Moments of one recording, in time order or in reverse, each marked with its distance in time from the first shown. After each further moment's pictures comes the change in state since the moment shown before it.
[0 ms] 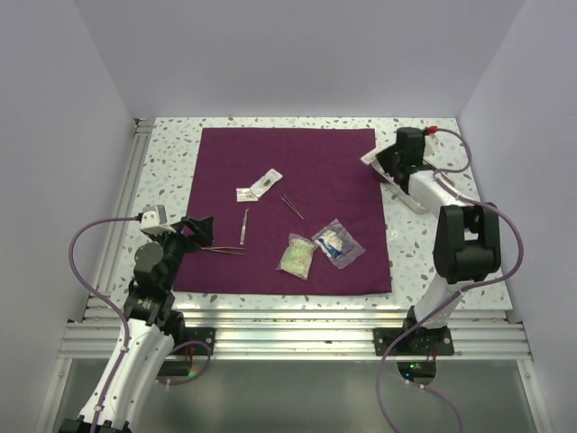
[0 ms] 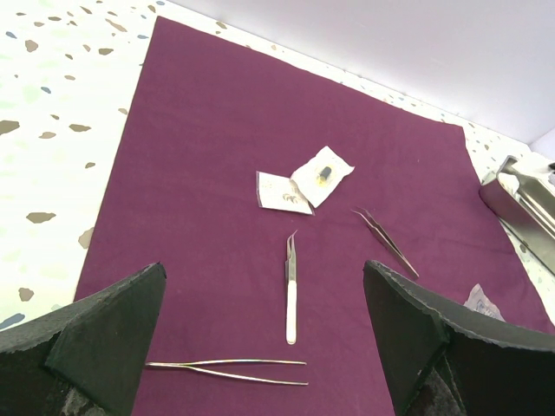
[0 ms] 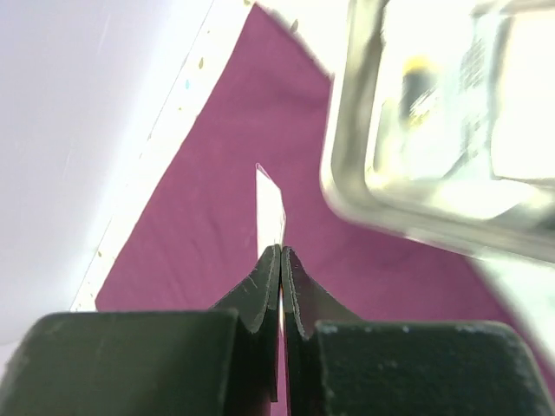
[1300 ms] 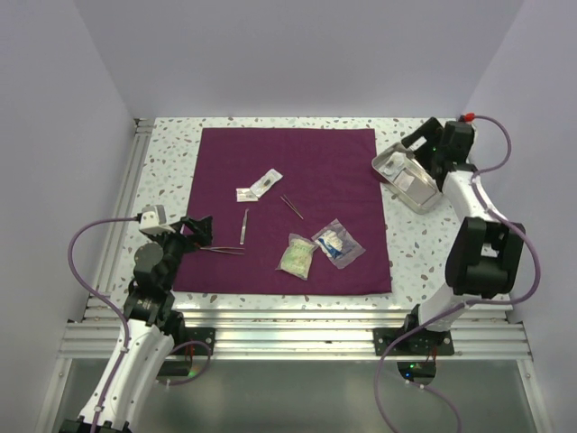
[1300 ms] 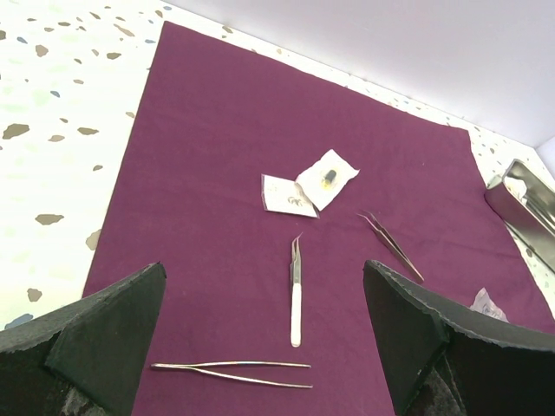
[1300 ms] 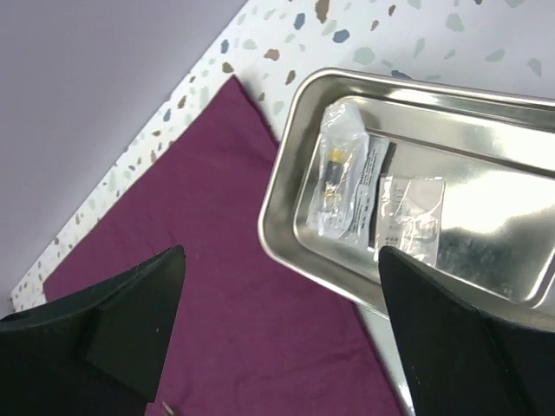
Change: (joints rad) left arm 0.000 -0.002 0.000 -0.001 -0.014 0.007; right arm -0.266 -0.067 0.053 -0.101 -0.230 -0.318
